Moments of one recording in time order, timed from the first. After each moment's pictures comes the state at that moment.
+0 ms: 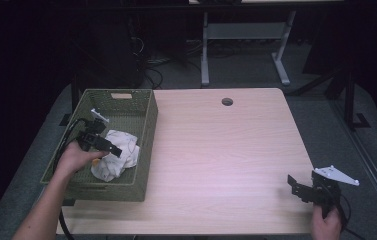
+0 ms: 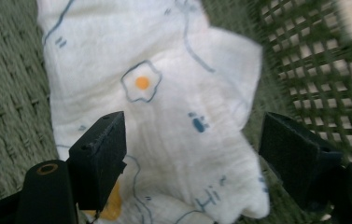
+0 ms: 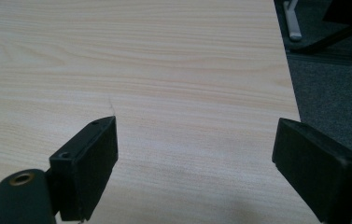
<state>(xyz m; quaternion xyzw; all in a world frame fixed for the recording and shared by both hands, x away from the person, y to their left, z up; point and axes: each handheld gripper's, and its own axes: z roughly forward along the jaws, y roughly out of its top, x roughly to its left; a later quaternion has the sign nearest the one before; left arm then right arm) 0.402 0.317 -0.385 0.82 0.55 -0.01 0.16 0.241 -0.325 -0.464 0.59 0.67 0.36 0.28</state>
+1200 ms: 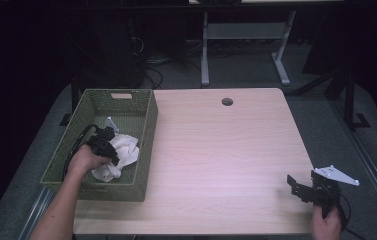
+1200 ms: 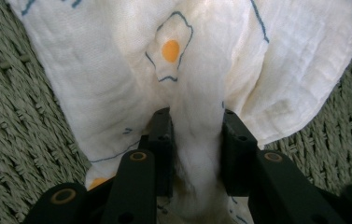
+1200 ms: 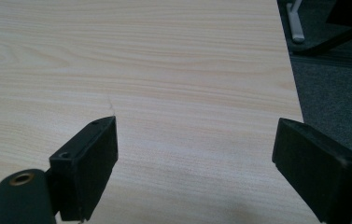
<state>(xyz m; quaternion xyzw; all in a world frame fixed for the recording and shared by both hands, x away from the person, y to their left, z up) 0.415 0.304 -0.420 0.83 0.56 -0.03 0.05 0.240 -0.324 -0.462 0.59 0.67 0.36 0.27</state>
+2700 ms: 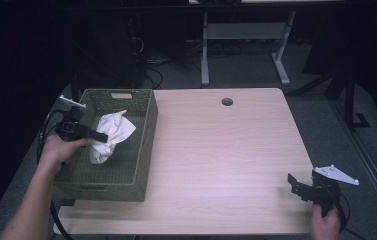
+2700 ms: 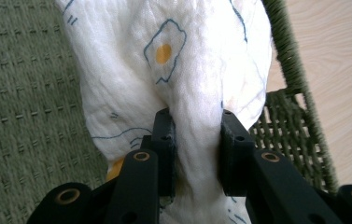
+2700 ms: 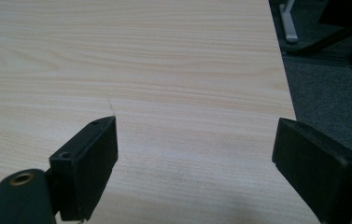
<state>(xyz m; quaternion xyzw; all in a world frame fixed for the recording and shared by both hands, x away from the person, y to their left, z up) 0.395 0.355 -0.332 0.76 0.58 -0.04 0.30 0.243 -0.325 -0.465 0.59 0.66 0.36 0.28</state>
